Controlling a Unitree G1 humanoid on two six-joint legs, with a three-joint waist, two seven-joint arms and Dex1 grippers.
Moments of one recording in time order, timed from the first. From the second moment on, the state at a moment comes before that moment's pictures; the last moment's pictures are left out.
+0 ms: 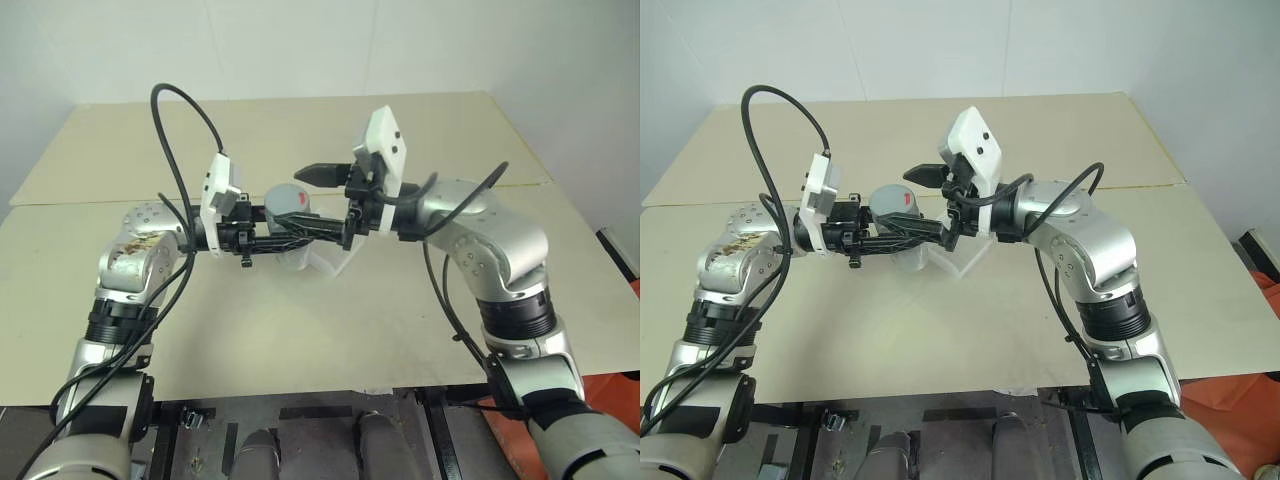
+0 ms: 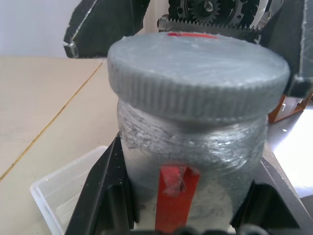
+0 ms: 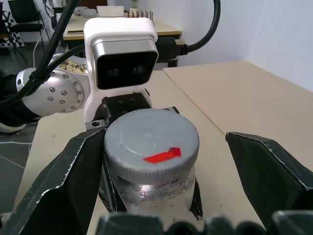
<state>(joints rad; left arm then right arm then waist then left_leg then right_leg) -0.73 0.59 -0.02 0.13 -0.51 0.40 -1.31 -0.90 -0.41 0.16 -0.19 0.54 0.73 0.78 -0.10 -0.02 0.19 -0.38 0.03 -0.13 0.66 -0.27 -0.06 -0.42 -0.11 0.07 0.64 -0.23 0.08</state>
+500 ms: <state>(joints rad) -0.70 0.62 0.01 0.07 -0.52 0.42 -1.33 -0.89 -0.48 0.09 -0.15 0.52 0.73 0.77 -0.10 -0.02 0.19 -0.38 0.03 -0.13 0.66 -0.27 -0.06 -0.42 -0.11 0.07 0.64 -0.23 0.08</state>
